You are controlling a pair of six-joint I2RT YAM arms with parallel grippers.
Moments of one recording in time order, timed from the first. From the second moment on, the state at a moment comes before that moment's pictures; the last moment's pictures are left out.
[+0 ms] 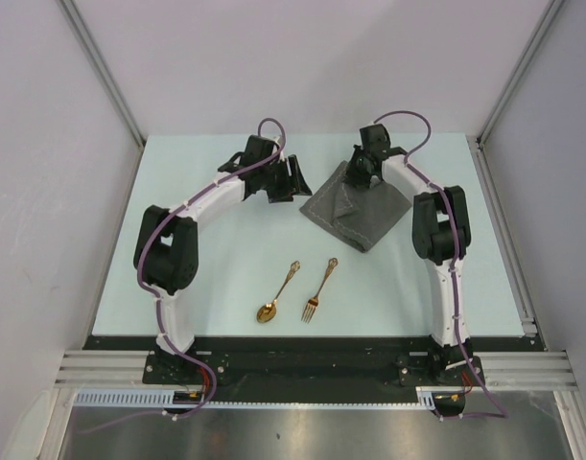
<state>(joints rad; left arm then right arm) -0.42 1.96 1.56 -0.37 0.33 -0.60 0.28 2.30 1.90 -0.44 -0.12 0.62</state>
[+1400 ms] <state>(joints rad) -0.45 1.97 1.57 -0.35 0.35 -0.56 0.27 2.35 2.14 -0.49 -0.35 0.57</state>
